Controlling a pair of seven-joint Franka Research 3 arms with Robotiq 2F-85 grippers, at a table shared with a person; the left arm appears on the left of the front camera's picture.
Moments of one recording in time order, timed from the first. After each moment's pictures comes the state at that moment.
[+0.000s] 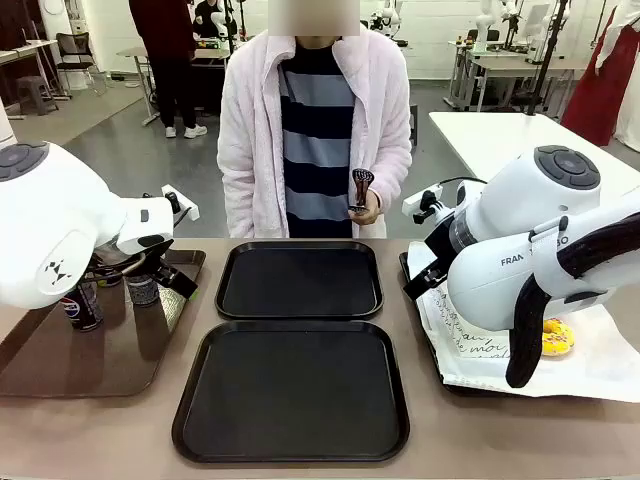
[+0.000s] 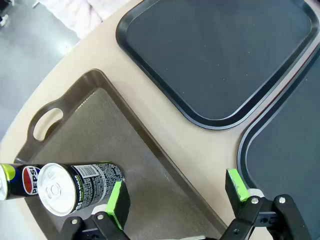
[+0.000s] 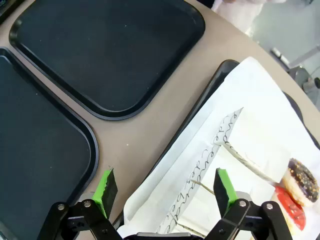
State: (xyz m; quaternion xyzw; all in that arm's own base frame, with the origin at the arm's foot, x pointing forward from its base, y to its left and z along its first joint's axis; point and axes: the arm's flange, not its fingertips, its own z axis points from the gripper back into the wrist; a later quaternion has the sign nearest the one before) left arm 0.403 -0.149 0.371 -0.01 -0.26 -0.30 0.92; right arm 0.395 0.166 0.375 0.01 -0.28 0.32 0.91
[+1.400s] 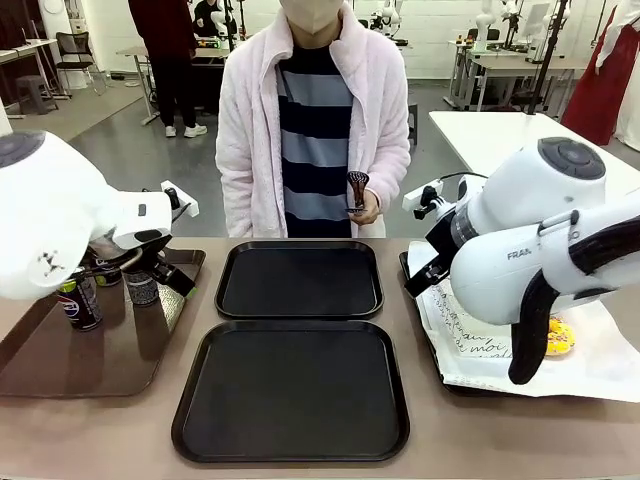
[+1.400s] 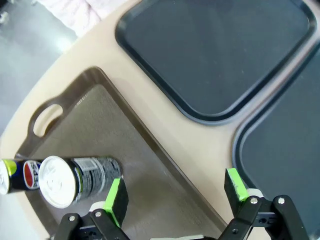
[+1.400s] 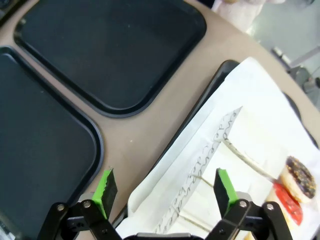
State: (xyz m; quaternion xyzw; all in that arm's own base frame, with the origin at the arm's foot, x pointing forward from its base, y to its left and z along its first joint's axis) left arm 0.396 -0.151 0.388 -0.01 -0.25 -0.31 0.92; right arm 0.389 0.167 0.390 0.01 -0.27 0.32 0.91
